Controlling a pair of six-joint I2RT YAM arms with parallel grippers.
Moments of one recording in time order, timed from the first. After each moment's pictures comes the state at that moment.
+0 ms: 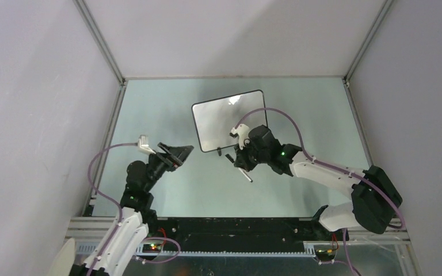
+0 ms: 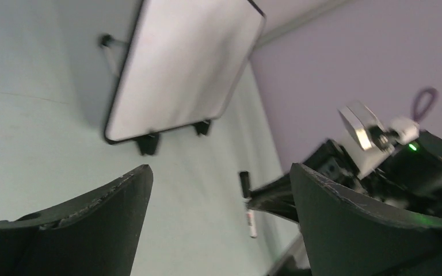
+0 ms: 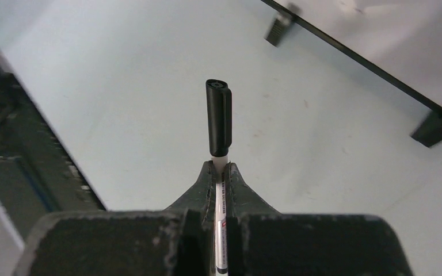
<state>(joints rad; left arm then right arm) -0.15 0.51 0.13 0.31 0.33 -0.96 0.82 1.38 0.88 -0.22 -0.18 0.06</state>
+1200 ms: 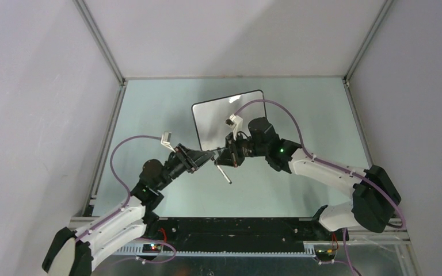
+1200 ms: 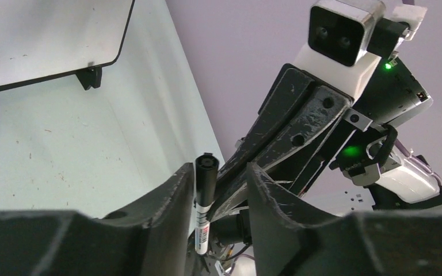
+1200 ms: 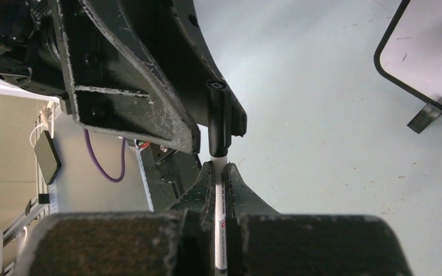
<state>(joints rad) -0.58 0.74 0.19 0.61 0.24 -1.15 0.83 1.38 0.95 0.02 -0.53 0.40</state>
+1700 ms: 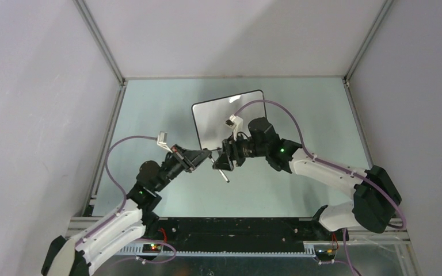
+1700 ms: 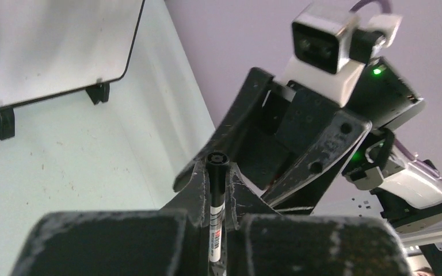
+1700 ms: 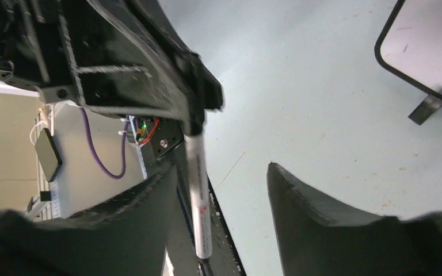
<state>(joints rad) -0.60 0.68 0.20 0.54 0.20 -1.11 0.83 1.38 0.96 -0.01 -0.54 0.40</state>
